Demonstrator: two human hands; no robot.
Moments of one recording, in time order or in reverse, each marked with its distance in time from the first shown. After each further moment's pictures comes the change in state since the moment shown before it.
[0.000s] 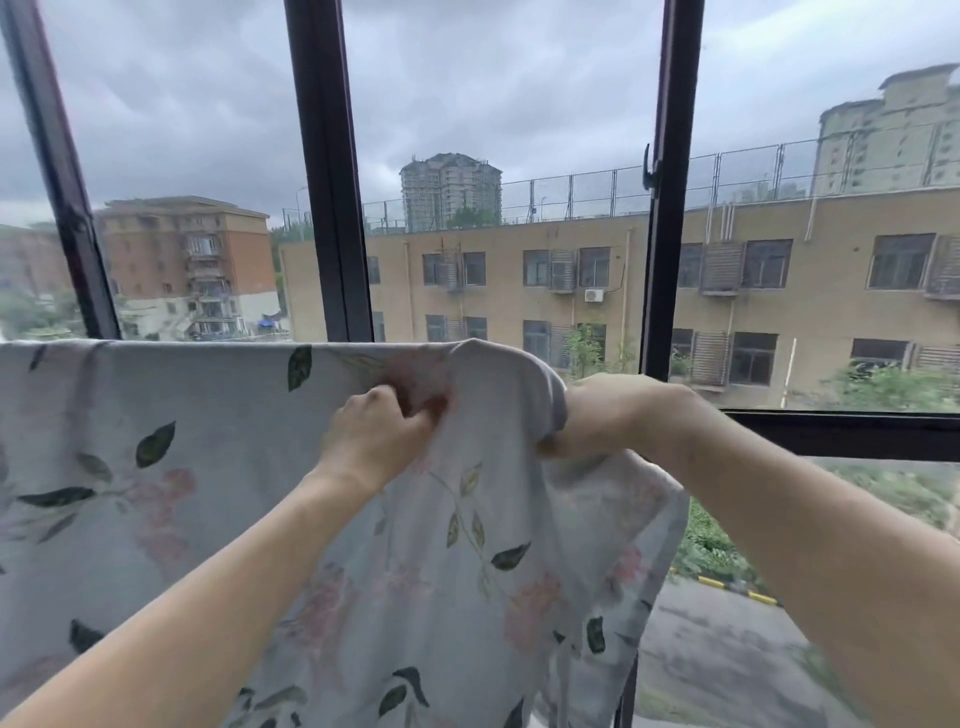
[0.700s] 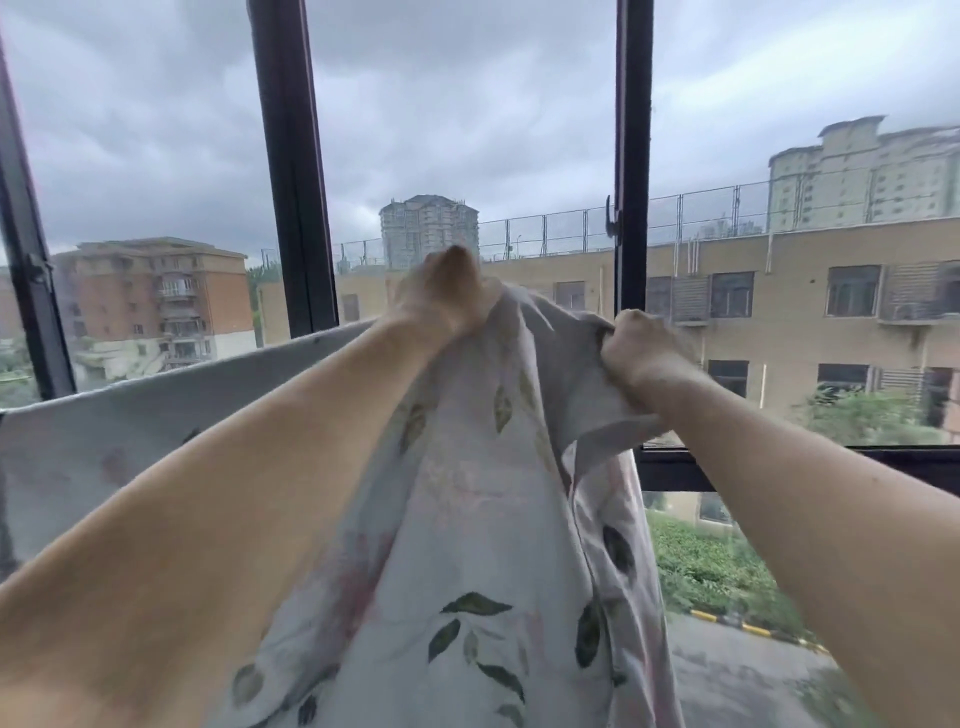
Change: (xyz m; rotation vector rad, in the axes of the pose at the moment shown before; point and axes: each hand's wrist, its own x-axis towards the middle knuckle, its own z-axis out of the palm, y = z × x) left_hand 0.101 0.162 -0.064 0.048 0.120 0.333; right_hand 0.055 0.084 -0.054 0.263 0.725 0.411
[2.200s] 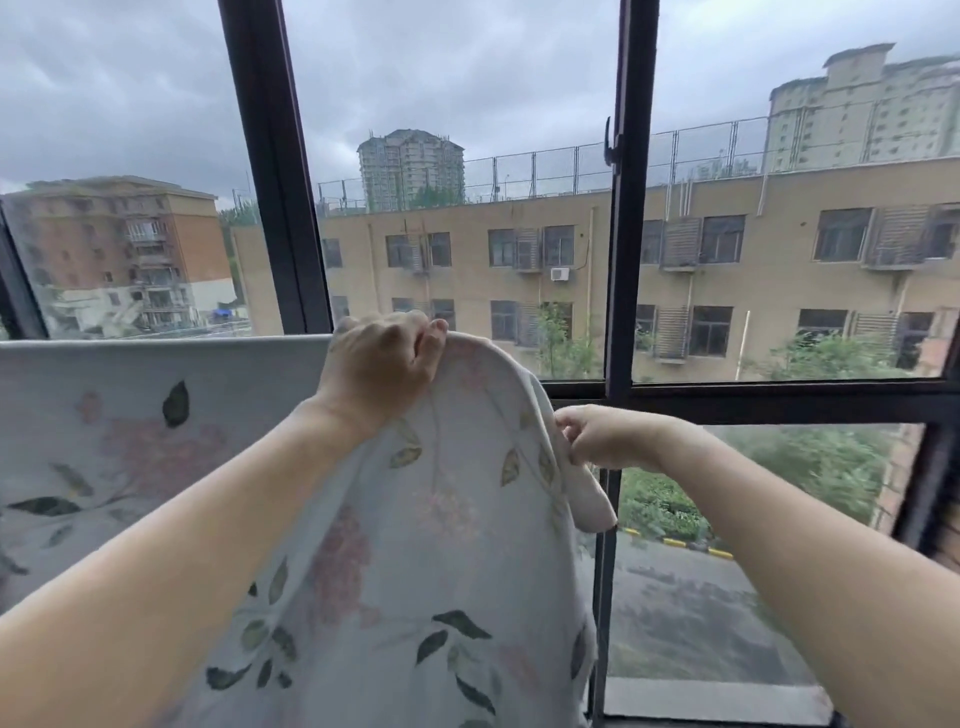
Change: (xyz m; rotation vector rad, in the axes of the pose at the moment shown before) left_hand -0.105 -0.081 0.053 0.100 0.073 0.144; right_hand -0.092 0.027 0.076 0.281 -0.873 -0.159
